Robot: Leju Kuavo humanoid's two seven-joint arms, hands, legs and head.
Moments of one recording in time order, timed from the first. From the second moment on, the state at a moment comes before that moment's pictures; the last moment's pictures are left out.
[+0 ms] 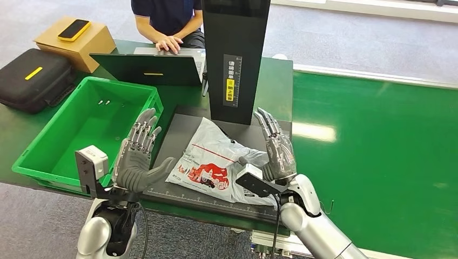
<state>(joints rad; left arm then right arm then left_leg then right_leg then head) 0.02 -0.15 -0.22 -1.47 -0.07 -0.19 -0.47 -0.46 -0.11 0.59 -0.98 0.69 -0.55 -0.56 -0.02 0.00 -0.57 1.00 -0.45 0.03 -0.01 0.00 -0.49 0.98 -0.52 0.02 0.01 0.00</state>
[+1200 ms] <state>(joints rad) 0.13 -0.14 -0.20 -1.58 -0.10 -0.17 -0.42 0.12 0.08 -0.21 -1.61 0.22 0.03 -0.43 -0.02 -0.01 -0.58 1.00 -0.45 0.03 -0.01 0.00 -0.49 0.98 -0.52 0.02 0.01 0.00</state>
